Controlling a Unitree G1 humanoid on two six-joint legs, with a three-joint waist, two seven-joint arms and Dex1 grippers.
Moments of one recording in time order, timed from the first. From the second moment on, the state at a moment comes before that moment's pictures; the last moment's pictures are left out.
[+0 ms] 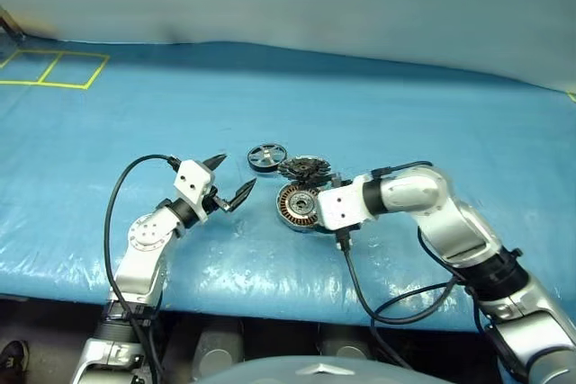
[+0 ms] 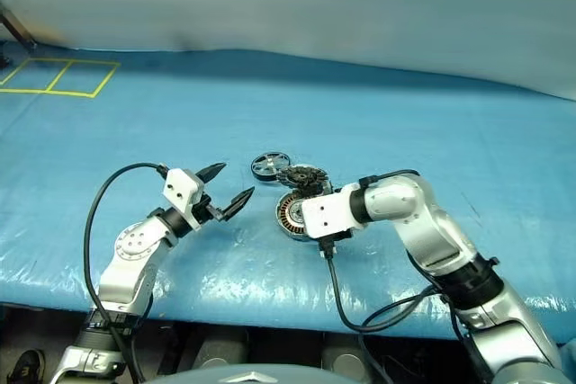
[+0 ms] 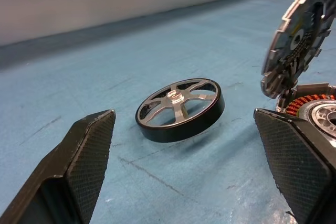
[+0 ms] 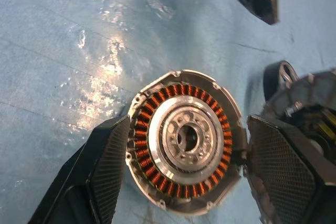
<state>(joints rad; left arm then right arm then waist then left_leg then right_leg) -0.11 0.35 -0.03 0.00 -0.20 -0.01 -0.61 -0.39 -0.67 0.30 -0.31 -0.14 0.18 1.15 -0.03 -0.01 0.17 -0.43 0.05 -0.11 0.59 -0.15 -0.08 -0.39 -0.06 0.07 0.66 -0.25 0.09</state>
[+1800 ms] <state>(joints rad) -0.12 0.35 -0.05 0.00 -0.20 0.00 -0.67 0.06 -0.42 -0.10 -0.26 0.17 0.56 0.51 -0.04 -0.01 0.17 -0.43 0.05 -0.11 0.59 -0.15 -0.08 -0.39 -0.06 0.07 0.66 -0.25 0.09</state>
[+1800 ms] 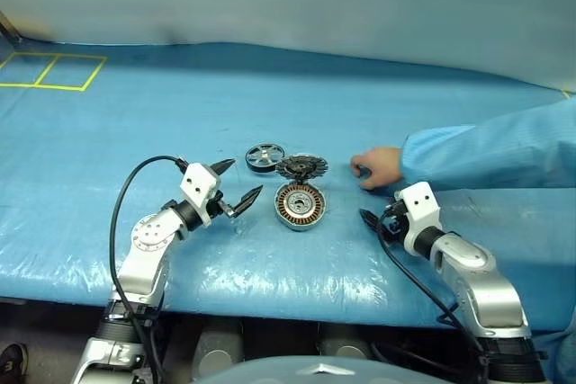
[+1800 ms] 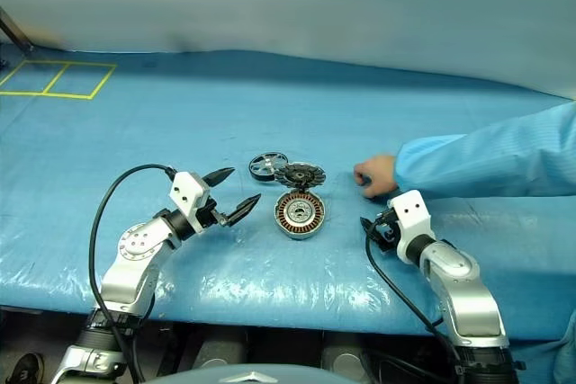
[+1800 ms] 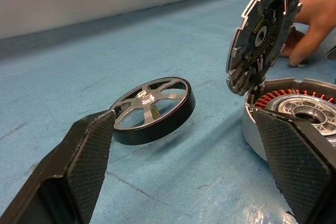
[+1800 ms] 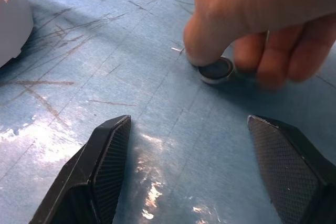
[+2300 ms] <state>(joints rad) -0.12 0.35 -0.05 0.00 -0.20 0.00 -0.67 0.05 -0.42 -0.07 -0.26 0.22 0.56 0.53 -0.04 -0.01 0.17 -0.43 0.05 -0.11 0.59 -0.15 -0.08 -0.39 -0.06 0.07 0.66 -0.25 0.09</state>
